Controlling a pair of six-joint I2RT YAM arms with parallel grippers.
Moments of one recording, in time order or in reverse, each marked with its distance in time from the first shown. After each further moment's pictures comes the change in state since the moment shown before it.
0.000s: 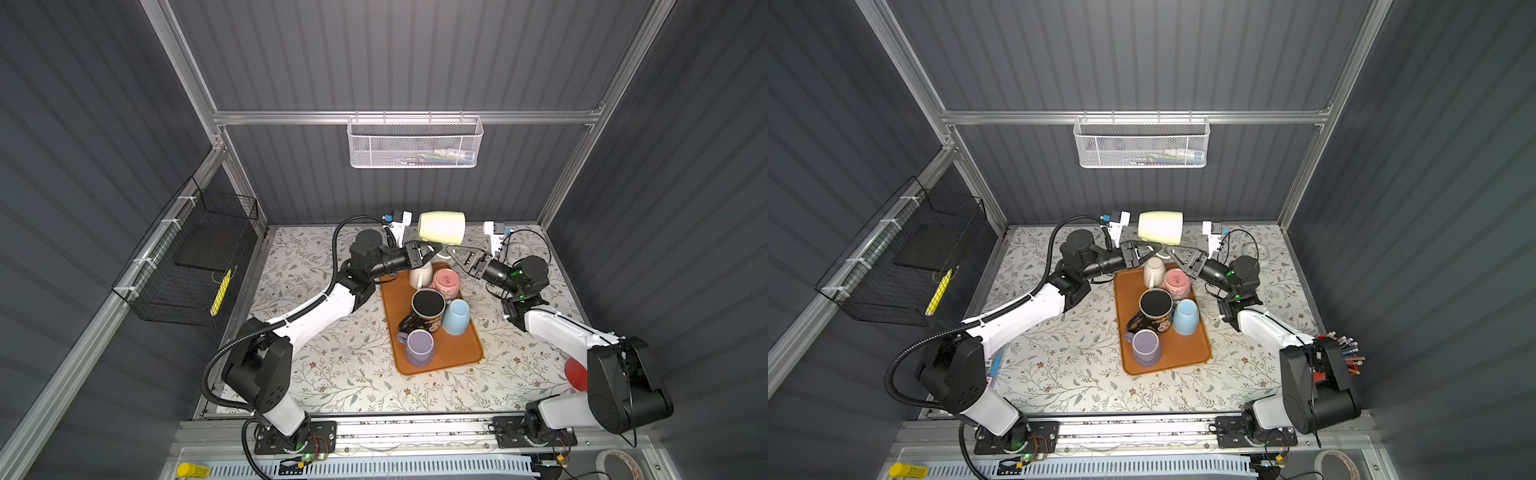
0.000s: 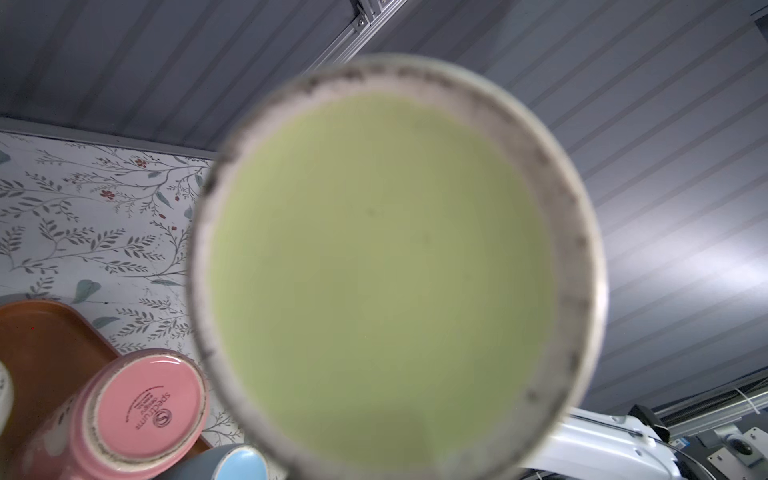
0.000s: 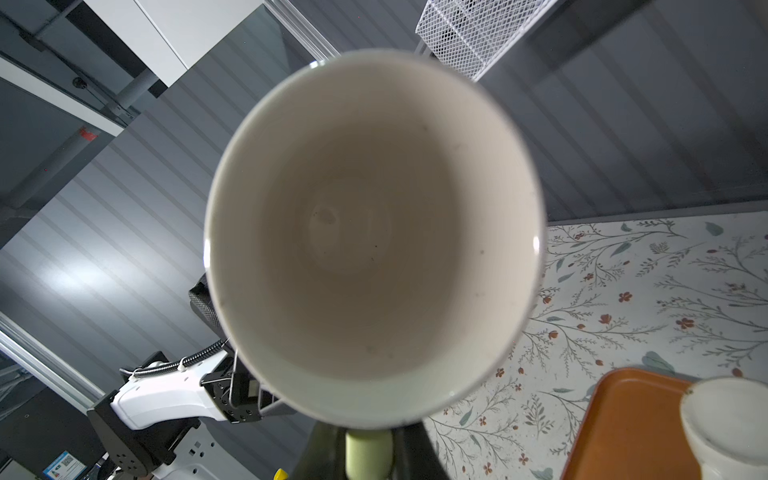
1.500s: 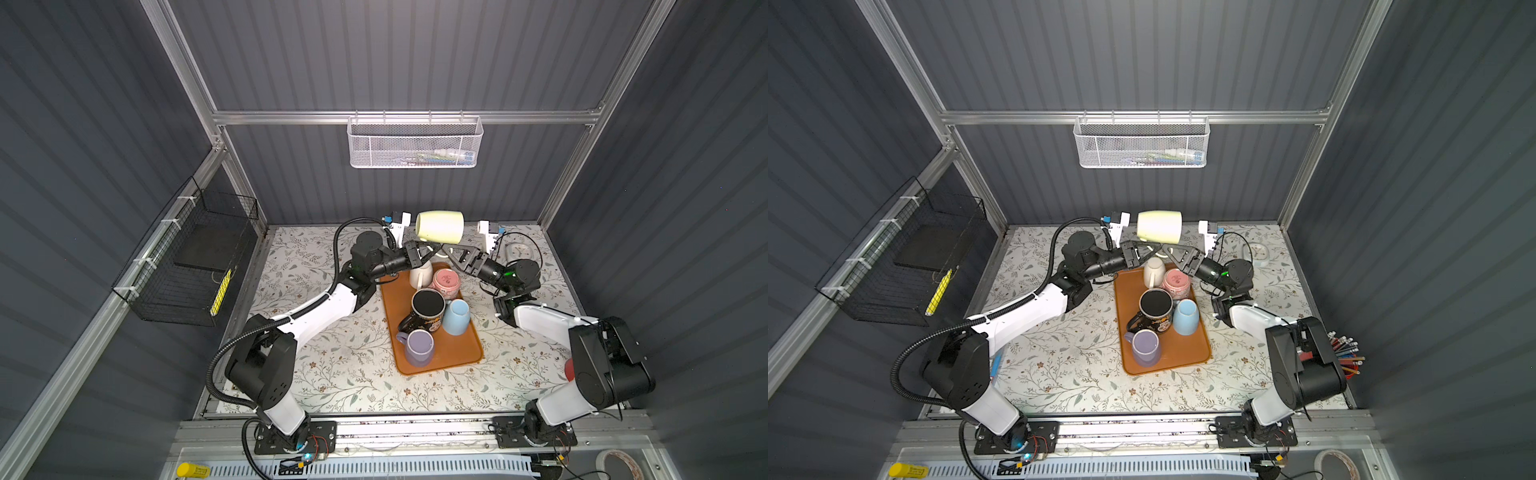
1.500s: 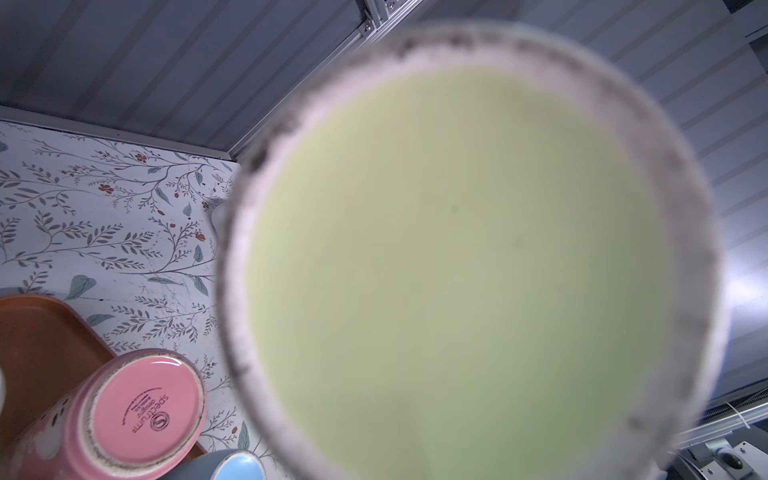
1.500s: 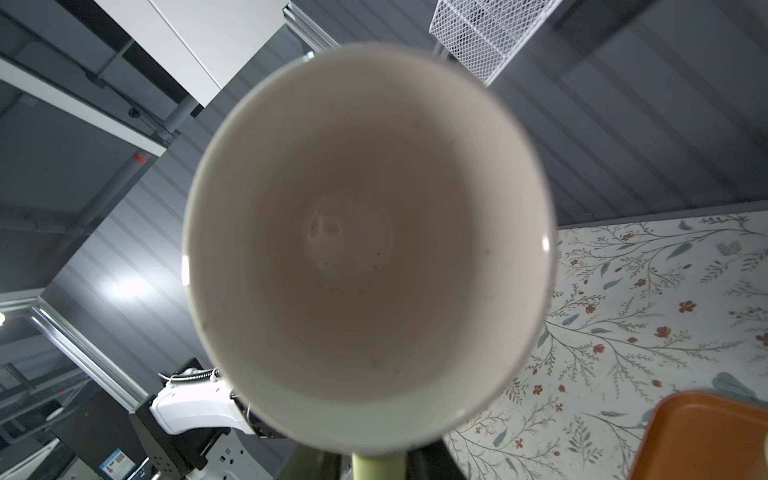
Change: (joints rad) left arm -0.001 0.027 -0.013 0.060 -0.002 -0.046; right arm 0.020 0.136 0.013 0.249 0.009 0.165
